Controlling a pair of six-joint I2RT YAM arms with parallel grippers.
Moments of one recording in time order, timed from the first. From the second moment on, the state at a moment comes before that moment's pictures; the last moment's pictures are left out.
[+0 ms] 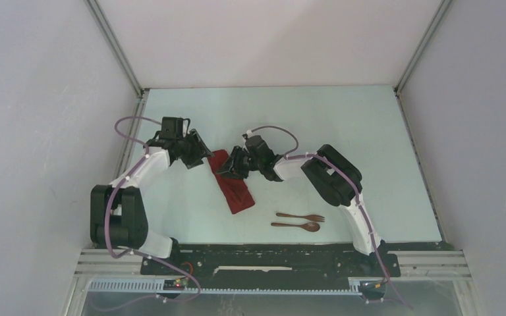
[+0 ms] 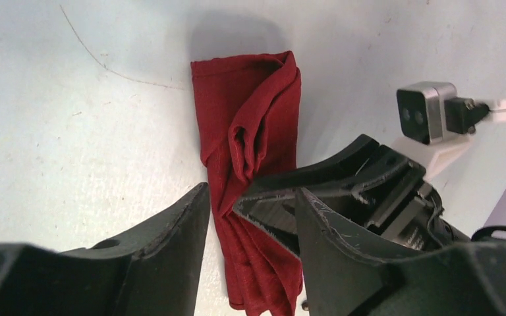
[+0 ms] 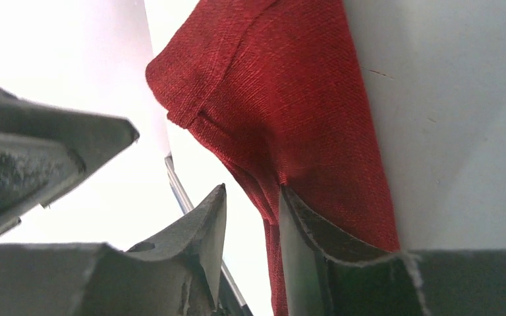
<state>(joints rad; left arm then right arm) -0.09 1.43 0.94 -0.44 0.22 -0.66 0.80 2.24 1.33 0.40 -0.42 1.19</state>
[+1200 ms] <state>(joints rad) -0.18 1.73 1.19 -0.68 0.21 -0.52 0.77 1.94 1.16 0.28 -0.67 0.81</state>
